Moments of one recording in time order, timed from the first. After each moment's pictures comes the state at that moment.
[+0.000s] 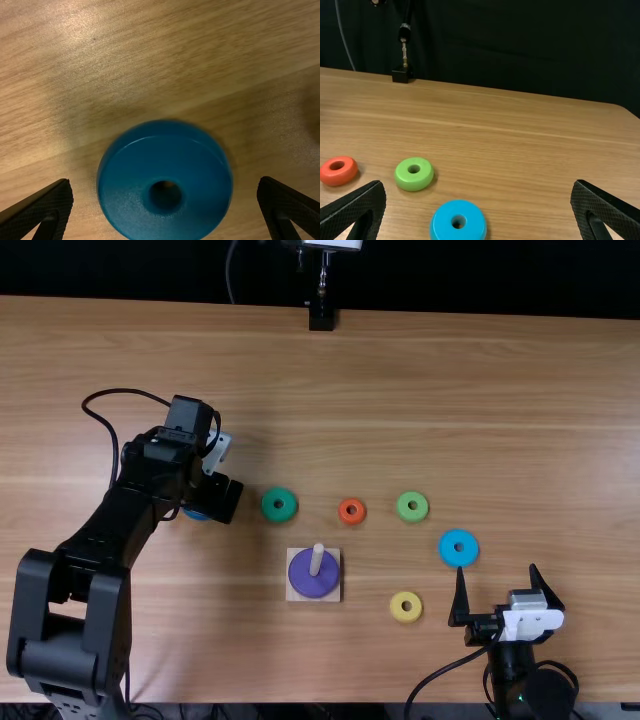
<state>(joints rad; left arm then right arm) -0.20 1.95 1.34 -0.74 0.00 0.10 0.05 0.02 0.03 -0.08 0.04 -0.15</state>
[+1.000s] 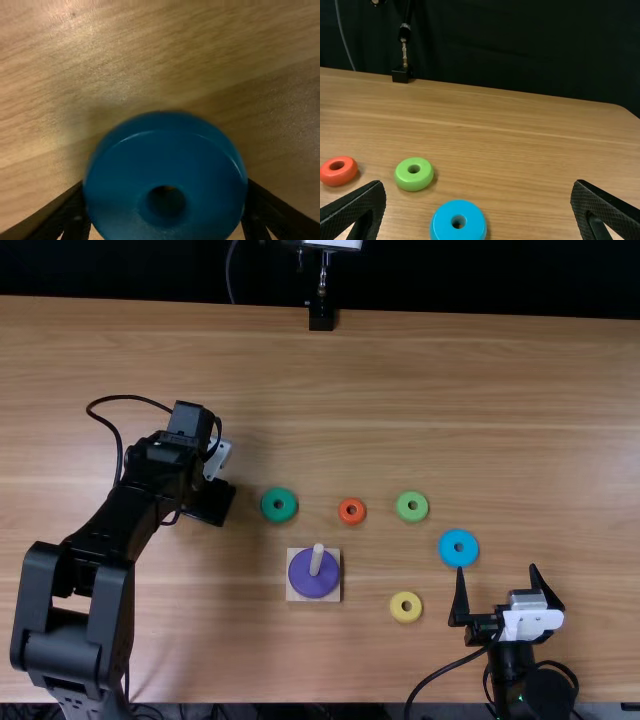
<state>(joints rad) -0.20 1.97 1.32 -0.72 0.00 0.10 0.05 0.02 0.03 -0.08 0.04 -0.15</state>
